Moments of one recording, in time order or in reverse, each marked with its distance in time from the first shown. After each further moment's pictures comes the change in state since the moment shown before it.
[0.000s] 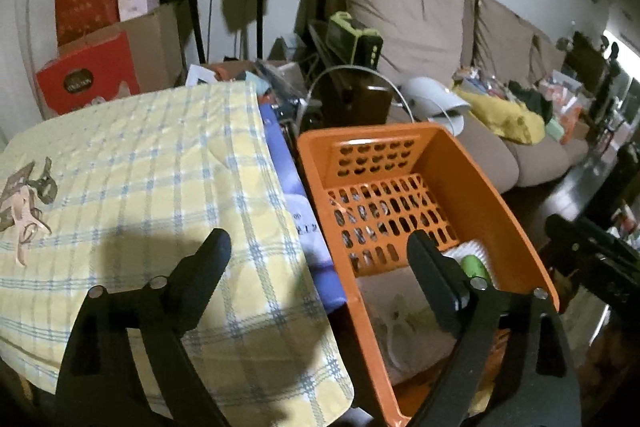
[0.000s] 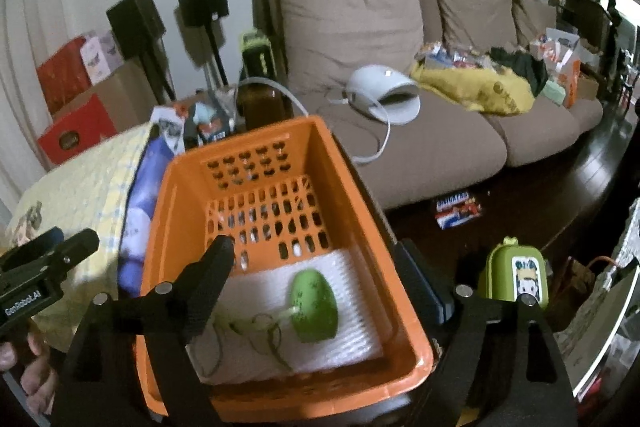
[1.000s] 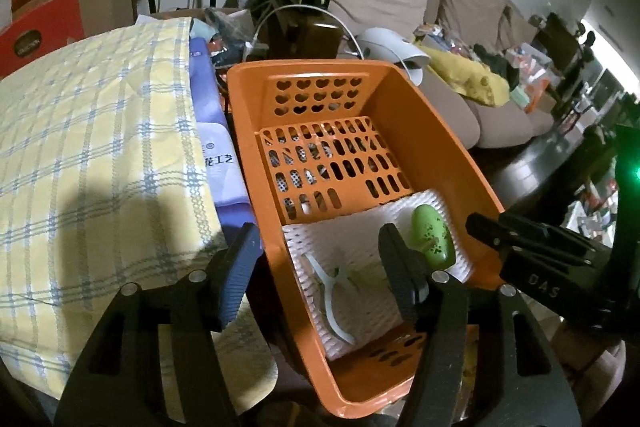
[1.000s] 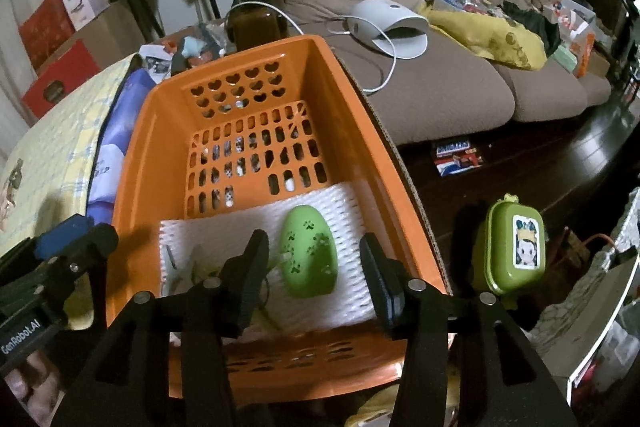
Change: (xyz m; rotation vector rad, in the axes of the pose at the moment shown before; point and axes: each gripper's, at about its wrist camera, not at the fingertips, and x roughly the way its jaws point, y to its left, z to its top) left arm 0.032 -0.031 -0.026 0.002 0.176 -0.167; right arm 0.045 0.003 -0.024 -0.031 0.259 -0.027
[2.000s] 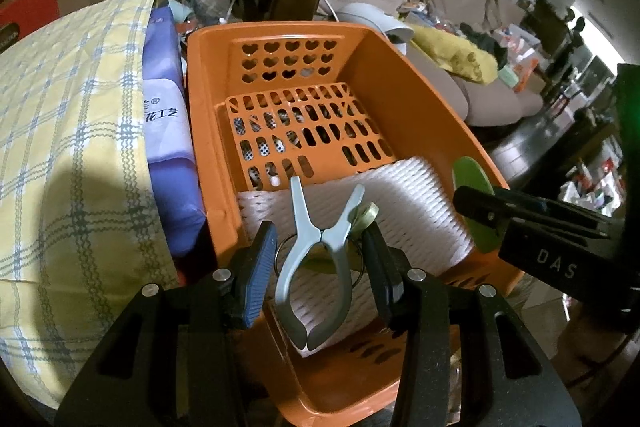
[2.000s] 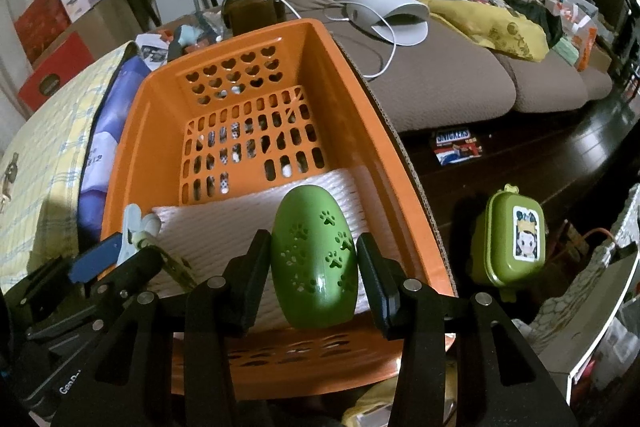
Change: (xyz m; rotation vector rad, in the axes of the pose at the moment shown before) left arm 0.031 -0.020 -0.024 0.029 0.053 -0.045; right arm 0.008 0.001 -0.004 -0.003 0.047 -0.001
